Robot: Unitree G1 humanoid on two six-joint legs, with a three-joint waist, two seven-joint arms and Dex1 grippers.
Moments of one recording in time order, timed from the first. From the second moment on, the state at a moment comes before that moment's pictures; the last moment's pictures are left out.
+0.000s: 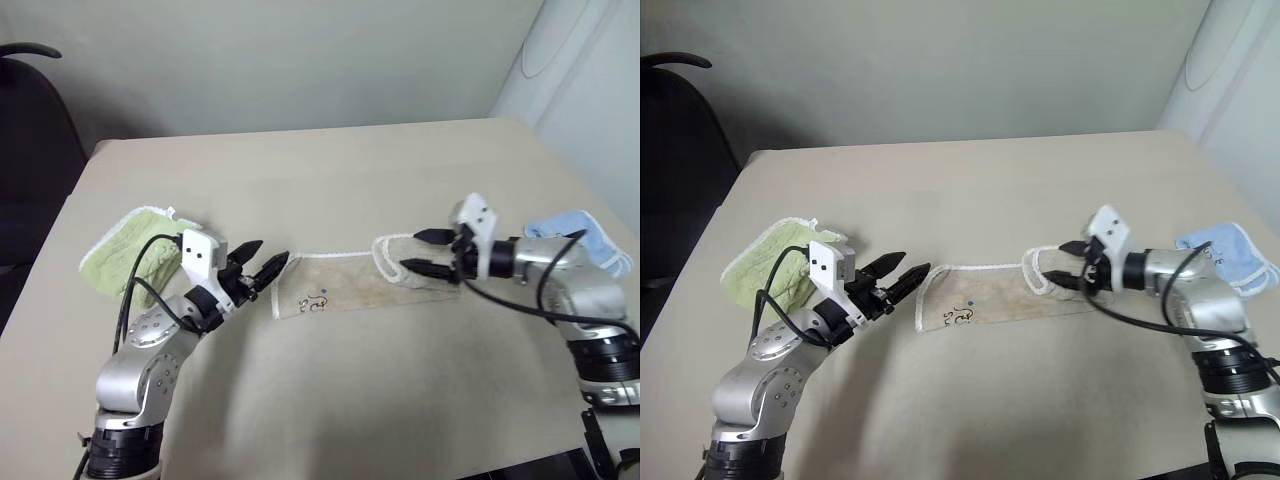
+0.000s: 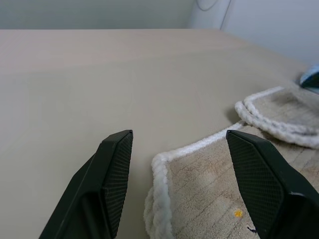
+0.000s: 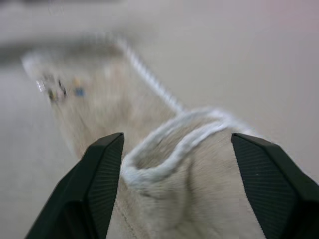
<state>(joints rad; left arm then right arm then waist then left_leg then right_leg) -0.14 0.45 0.22 -0.35 -0.59 0.56 -0.49 -0.53 -0.72 -0.02 -0.09 0.42 0.66 0.97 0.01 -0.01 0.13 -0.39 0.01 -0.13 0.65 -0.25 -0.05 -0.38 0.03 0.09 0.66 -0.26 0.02</state>
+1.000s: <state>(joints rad) 0.20 0.48 0.38 -0.55 -1.48 0.97 -0.06 -0.64 -0.48 0.01 0.48 0.24 0.28 0.88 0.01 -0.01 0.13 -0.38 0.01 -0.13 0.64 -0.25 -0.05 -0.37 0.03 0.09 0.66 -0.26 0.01</state>
